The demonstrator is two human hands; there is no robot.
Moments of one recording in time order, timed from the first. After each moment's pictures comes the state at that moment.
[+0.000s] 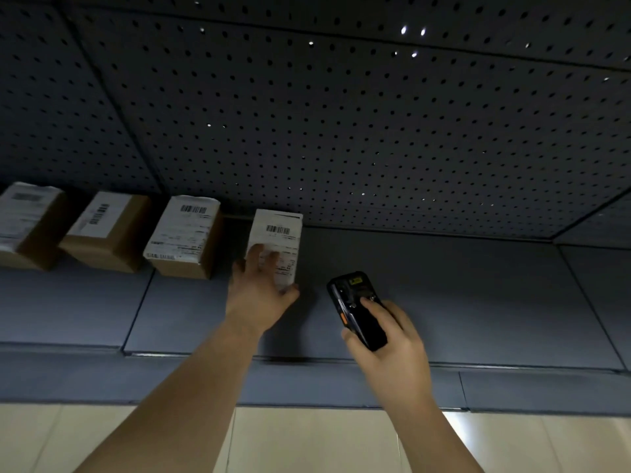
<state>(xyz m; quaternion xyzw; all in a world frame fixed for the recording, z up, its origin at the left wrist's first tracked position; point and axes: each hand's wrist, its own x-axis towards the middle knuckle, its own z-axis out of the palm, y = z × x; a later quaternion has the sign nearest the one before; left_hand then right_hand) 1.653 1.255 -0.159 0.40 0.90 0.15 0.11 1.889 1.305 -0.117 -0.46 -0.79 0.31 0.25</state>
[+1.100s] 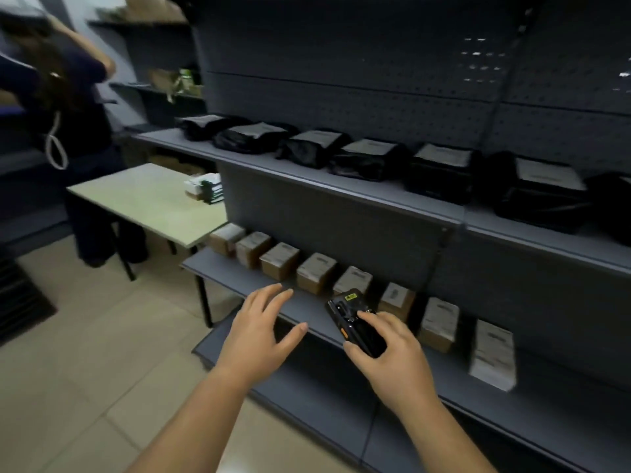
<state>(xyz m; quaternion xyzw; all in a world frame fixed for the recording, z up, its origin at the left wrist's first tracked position) 1.550 0.699 0.134 0.32 0.89 0.30 -0.11 1.682 0.903 0.139 -0.19 -0.91 0.34 0.18</state>
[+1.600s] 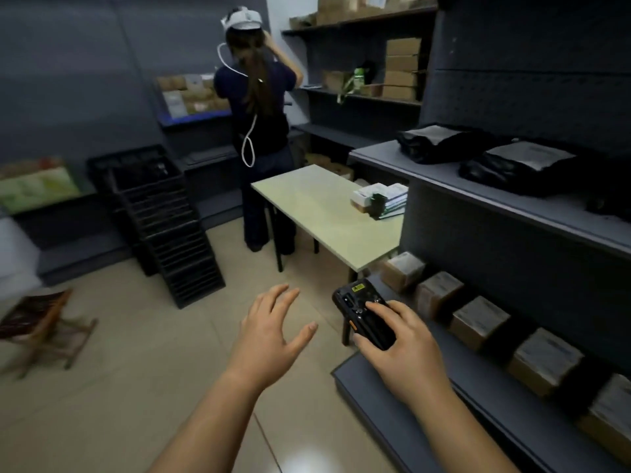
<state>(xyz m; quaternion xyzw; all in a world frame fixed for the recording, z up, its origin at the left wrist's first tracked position) 1.307 0.386 0.137 0.10 0.95 0.25 -0.17 1.330 0.622 0.139 0.03 -0.92 0.36 0.14</state>
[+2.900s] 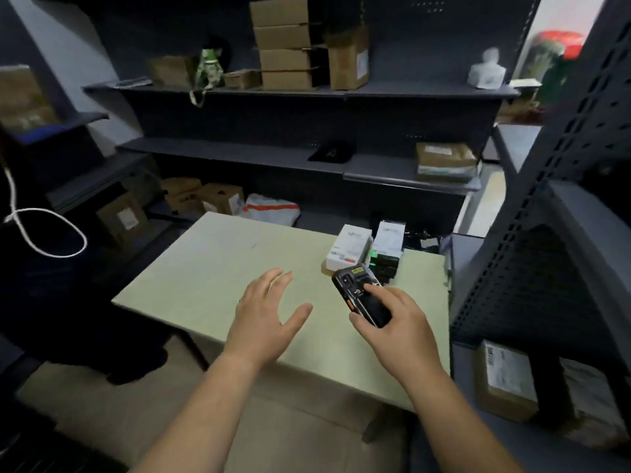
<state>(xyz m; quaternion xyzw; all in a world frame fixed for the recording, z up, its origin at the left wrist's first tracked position) 0.548 0.292 0.127 0.34 0.90 0.26 -0.04 0.690 0.476 0.111 -0.27 -0.85 0.38 0.24</state>
